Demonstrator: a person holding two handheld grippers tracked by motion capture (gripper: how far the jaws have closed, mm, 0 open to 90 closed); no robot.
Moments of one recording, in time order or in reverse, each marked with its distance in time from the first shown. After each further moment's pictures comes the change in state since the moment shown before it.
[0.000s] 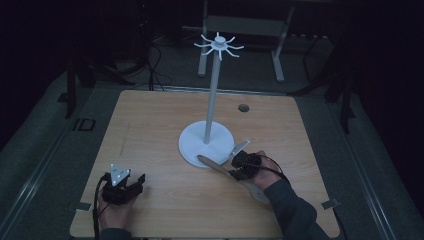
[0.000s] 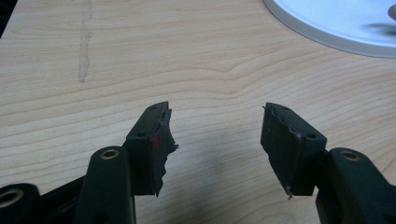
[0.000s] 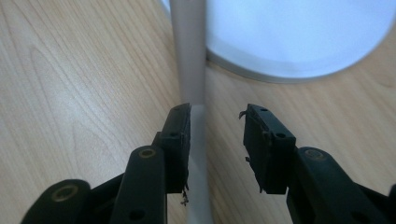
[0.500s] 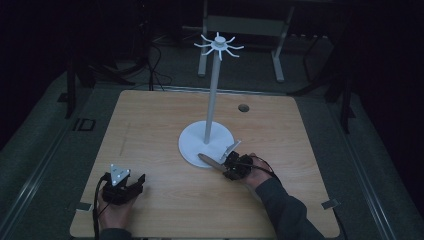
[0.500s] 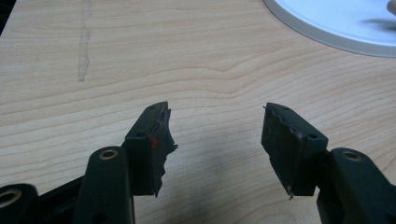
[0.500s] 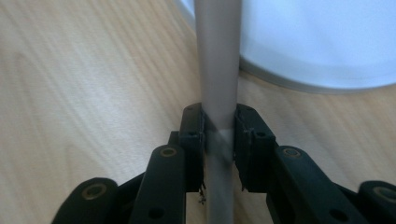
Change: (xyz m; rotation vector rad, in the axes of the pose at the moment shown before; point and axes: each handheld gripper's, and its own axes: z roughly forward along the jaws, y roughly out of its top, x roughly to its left) left arm 0.001 0.000 -0.001 0.000 0.000 -0.004; right arm 0.001 0.008 0.031 0.046 0.068 0.020
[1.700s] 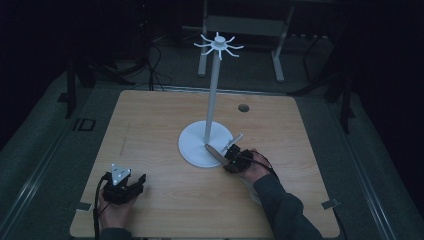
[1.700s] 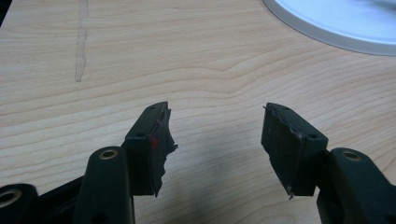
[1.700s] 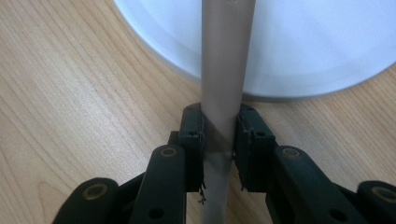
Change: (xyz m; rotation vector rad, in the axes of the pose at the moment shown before) left arm -0.001 0.001 0.002 0.005 -0.004 0.002; right arm -0.016 0.008 0.002 -0.018 -0.019 0.117
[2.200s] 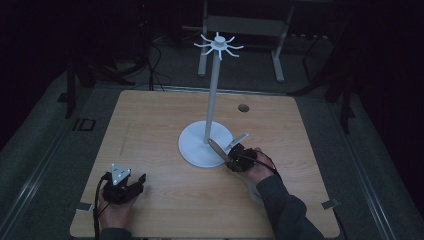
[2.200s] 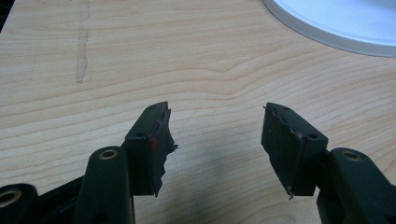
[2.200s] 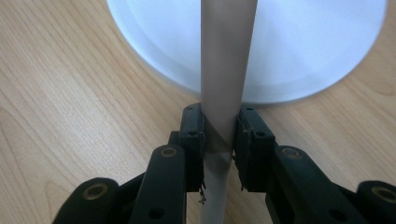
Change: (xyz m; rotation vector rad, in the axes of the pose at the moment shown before) left arm 0.000 0.000 -0.001 -0.001 0.004 0.001; right arm 0.000 -0.004 -0.018 -0.085 -0.041 0.003
